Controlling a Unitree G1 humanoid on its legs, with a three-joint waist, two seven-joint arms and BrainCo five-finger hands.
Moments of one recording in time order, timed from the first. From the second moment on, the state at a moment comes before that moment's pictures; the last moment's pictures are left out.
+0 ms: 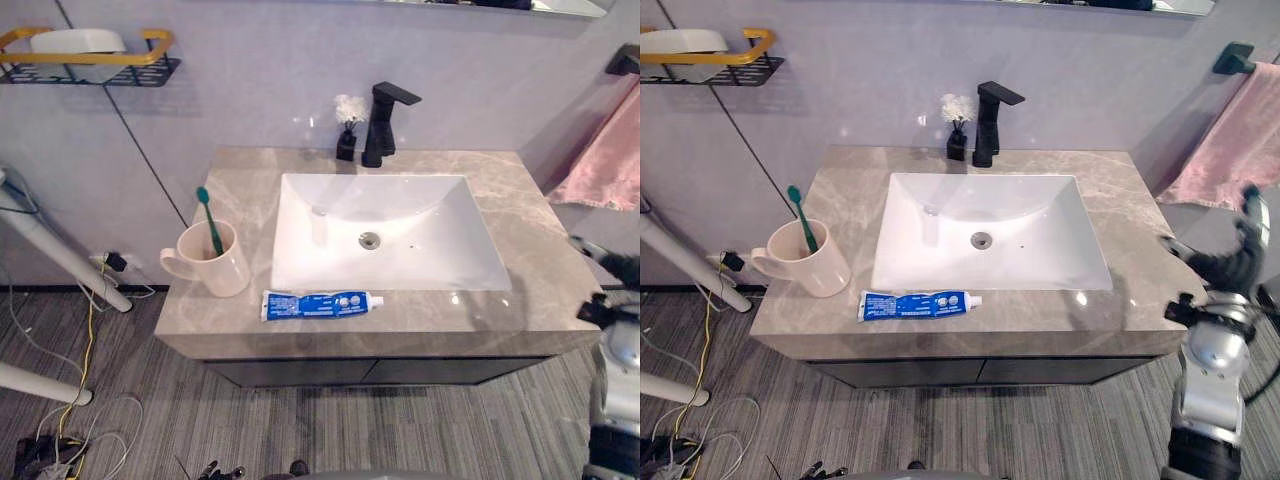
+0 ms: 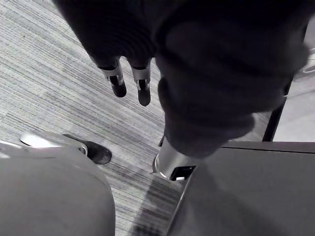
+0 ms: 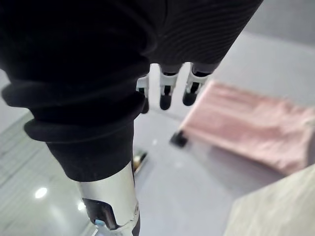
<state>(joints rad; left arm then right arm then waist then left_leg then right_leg) 0.18 0.07 0.33 1.09 -0.18 -0.06 -0.02 -0.08 -0.45 -0.40 -0.10 -0.03 -0.13 -0.15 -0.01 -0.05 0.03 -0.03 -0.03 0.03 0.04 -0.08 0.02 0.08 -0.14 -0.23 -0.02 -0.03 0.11</state>
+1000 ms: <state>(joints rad) 0.18 0.13 0.23 1.10 -0.19 -0.10 -0.08 -0.22 -0.64 0.26 -0.10 0.07 -0.19 0.20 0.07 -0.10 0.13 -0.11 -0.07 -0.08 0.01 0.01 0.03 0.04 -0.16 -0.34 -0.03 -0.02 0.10</state>
